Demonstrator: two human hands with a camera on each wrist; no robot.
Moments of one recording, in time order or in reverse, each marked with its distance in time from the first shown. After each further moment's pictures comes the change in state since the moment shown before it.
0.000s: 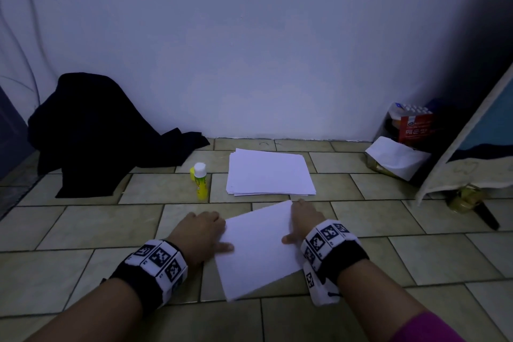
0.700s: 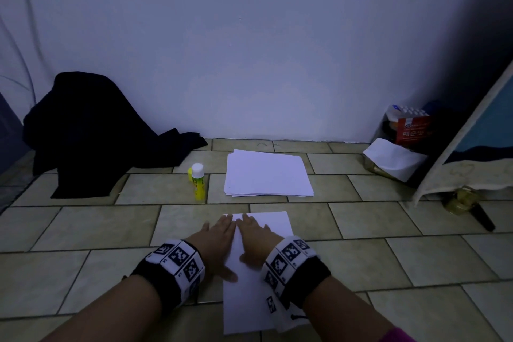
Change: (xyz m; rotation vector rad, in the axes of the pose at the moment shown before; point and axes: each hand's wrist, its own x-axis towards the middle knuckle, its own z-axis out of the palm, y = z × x) left_hand 0.017 0.017 0.019 -0.103 -0.194 0.057; right_hand -0.020 -0.073 0.025 0.042 -0.115 -0.344
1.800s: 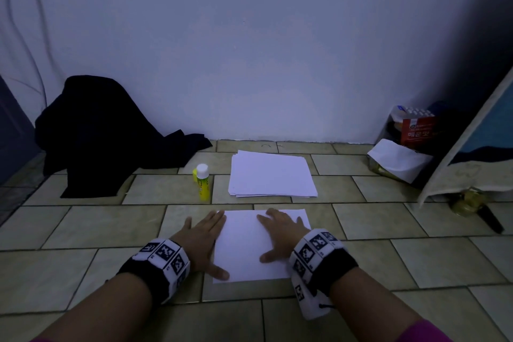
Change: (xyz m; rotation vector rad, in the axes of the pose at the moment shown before) left_hand -0.009 -0.034 0.005 -0.042 -0.016 -0.064; right_hand -0.007 0.049 -0.011 -0.094 -0.008 0.033
